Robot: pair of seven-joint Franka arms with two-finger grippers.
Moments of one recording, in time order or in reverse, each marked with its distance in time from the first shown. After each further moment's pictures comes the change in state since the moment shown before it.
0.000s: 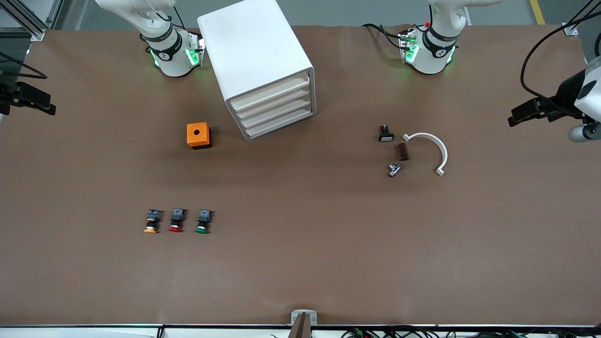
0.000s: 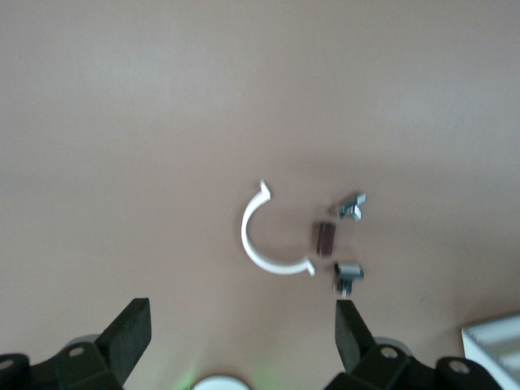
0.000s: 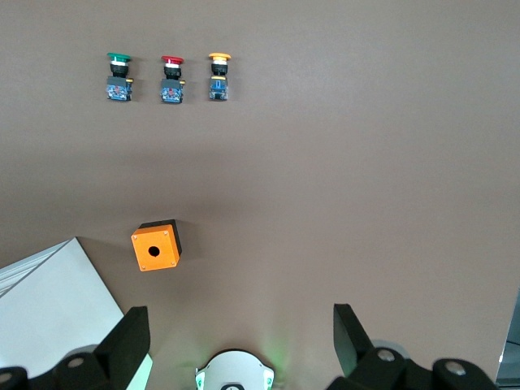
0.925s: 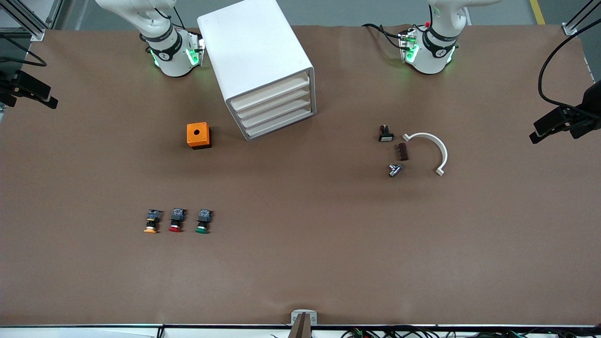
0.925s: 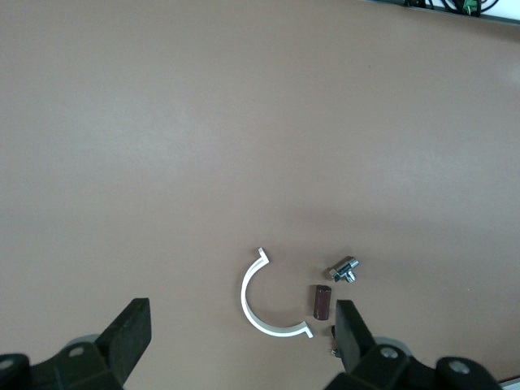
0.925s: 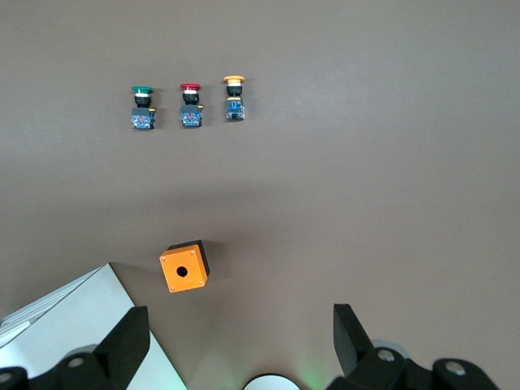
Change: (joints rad) left arm 0.020 0.014 -0.006 0.041 0.000 0.113 0.027; right arm -0.018 -0.152 -0.012 -0.199 0.063 0.141 0.070
